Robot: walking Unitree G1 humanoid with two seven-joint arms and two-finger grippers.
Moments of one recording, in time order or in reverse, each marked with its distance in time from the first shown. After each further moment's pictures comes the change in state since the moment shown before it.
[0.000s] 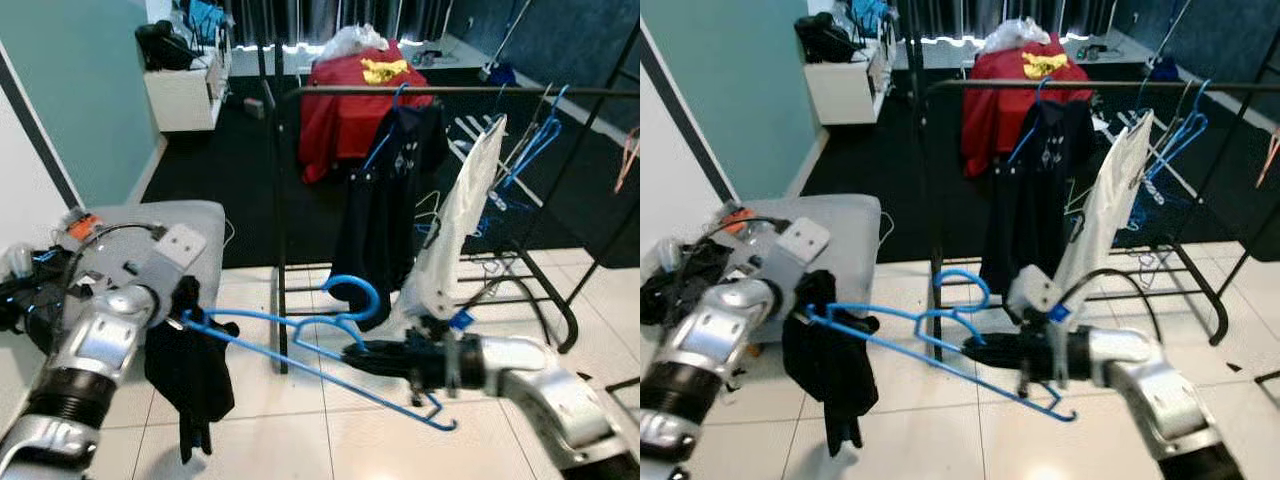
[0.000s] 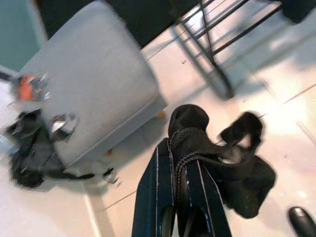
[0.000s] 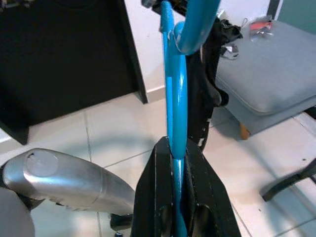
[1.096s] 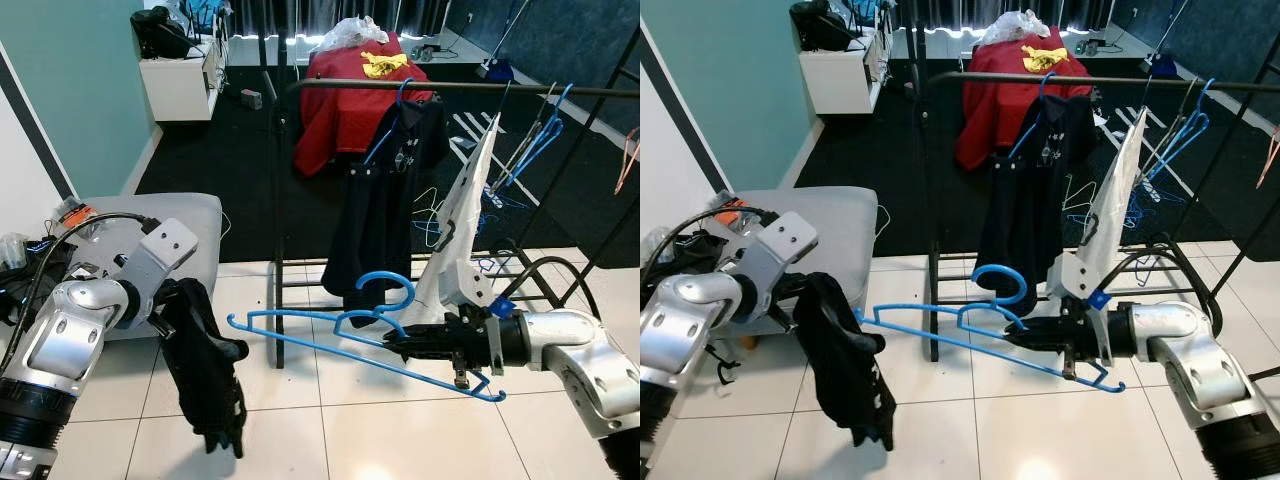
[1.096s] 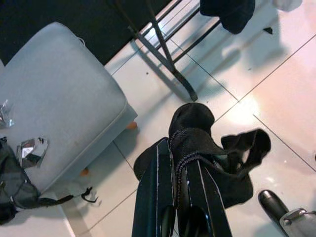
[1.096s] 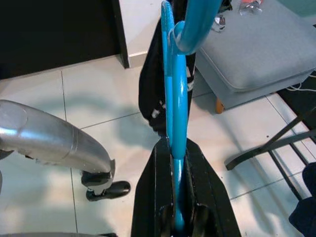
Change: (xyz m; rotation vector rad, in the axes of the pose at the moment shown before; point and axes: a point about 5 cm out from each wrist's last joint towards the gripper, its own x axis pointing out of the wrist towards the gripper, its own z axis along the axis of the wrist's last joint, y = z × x) left arm -0.029 0.002 0.024 0.060 -0.065 -0.174; right arm -0.029 -0.017 0.010 -0.151 0.142 -0.046
